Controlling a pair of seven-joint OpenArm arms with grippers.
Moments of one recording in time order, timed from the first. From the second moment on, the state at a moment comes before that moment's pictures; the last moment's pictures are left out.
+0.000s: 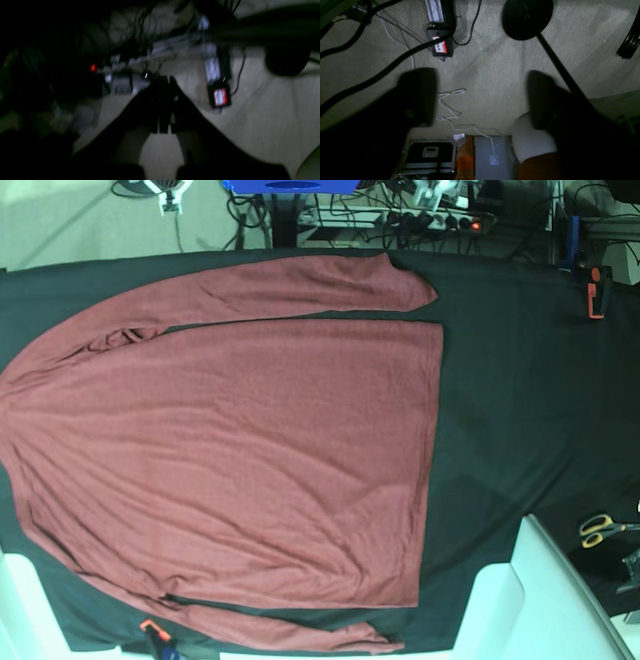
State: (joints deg) left arm 13.3 -8.7 1.2 5.5 11.9 -3.9 -27.7; right arm -10.4 1.6 1.3 10.7 -2.6 -0.2 -4.3
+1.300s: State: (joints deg) left arm 21.9 -8.7 1.7 14.2 12.0 -3.7 -26.3; right arm -15.1 2.3 1.3 13.0 -2.7 0.1 -4.8
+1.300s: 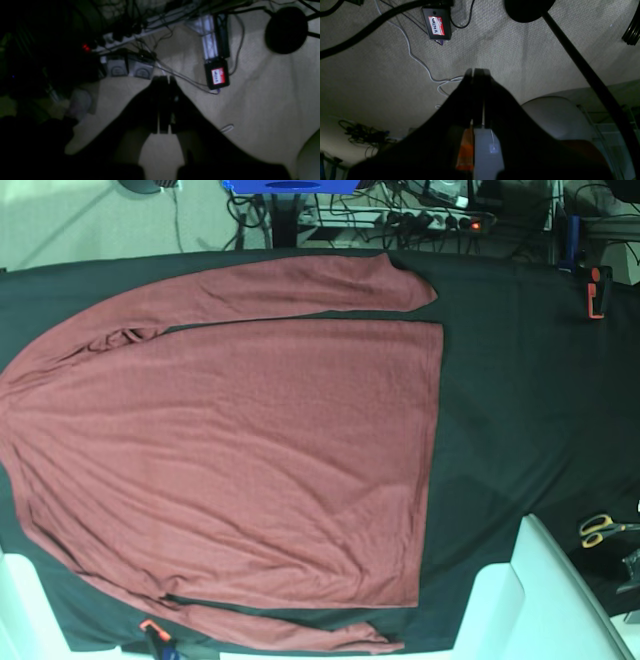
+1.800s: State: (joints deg) left arm 32.2 -10.5 1.1 34.7 11.7 -3.3 -26.5; right arm -34.5 4.8 1.5 56.0 -2.7 -0.3 -21.4
